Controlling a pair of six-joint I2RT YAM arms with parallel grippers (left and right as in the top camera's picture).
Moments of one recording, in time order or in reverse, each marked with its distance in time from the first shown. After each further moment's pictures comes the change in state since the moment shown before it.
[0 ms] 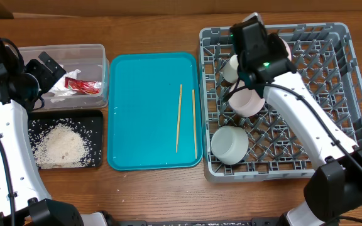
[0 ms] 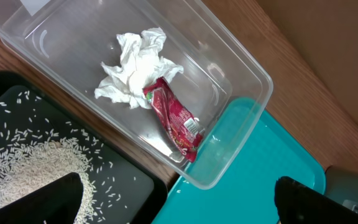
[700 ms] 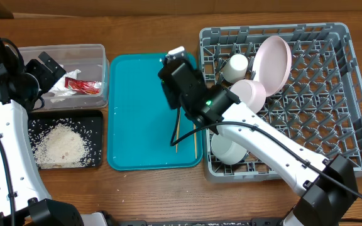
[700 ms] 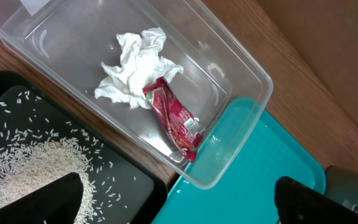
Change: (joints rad) left arm 0.000 0.000 0.000 0.000 0.000 0.000; right arm 0.402 0.000 0.000 0.004 -0.521 0.632
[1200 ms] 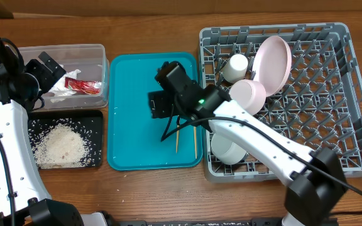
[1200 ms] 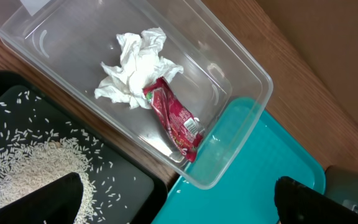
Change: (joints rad) left arm 0.000 0.000 0.000 0.000 0.000 0.000; right arm 0.000 0.080 -0.007 -0.015 -0.313 0.251
